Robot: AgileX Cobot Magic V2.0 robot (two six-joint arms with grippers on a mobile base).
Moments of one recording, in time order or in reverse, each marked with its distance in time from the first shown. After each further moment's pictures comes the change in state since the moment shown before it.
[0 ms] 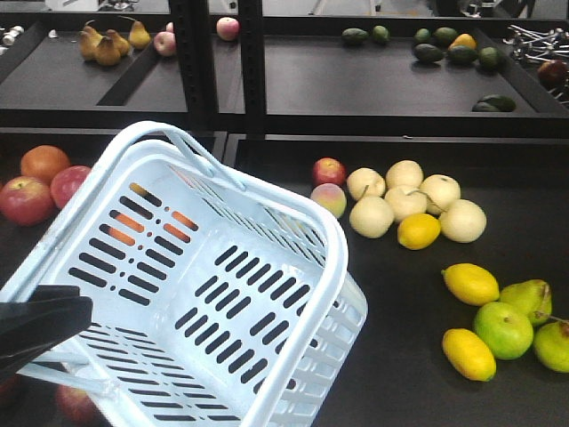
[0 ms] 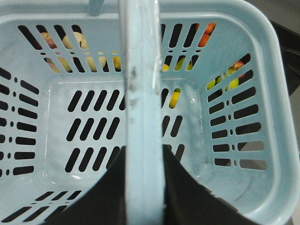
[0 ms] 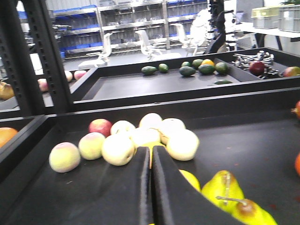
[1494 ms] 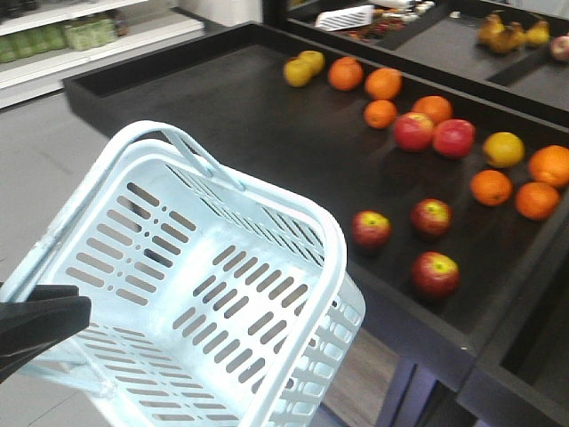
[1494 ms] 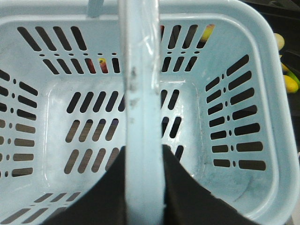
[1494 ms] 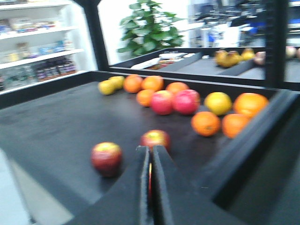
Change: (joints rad) left arm 0.000 0.000 0.000 0.000 -0.001 0.000; right arm 0.000 0.000 0.000 0.000 0.000 0.000
